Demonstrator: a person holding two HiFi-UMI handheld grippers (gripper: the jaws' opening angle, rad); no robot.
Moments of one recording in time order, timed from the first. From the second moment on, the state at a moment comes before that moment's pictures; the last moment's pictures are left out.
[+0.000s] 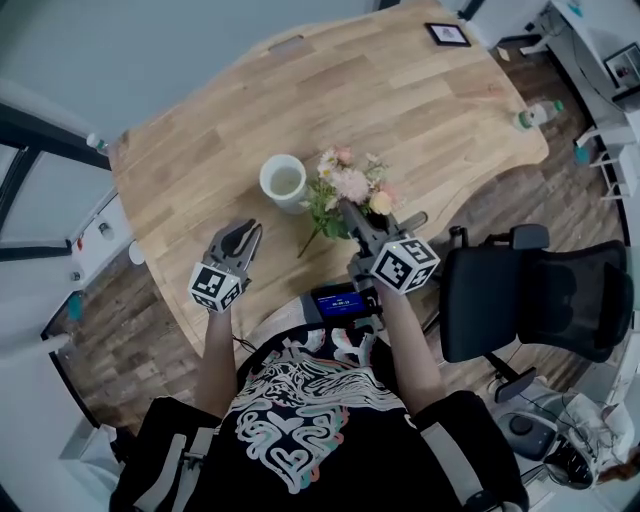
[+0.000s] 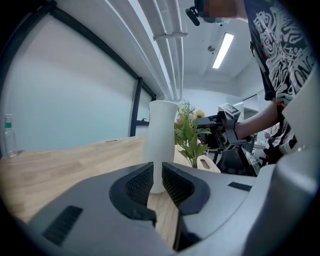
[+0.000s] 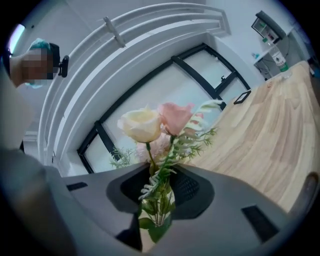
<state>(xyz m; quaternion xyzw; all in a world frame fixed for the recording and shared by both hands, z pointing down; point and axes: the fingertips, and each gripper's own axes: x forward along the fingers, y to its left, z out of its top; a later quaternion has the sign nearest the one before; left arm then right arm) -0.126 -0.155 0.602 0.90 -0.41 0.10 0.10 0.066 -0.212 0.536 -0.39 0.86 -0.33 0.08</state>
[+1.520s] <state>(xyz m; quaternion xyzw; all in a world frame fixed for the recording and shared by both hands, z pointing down) -0.141 -0.171 0.541 0.85 -0.49 -0.02 0.18 0.081 -0.203 0.520 -0.47 0.87 -0.12 -0.09</state>
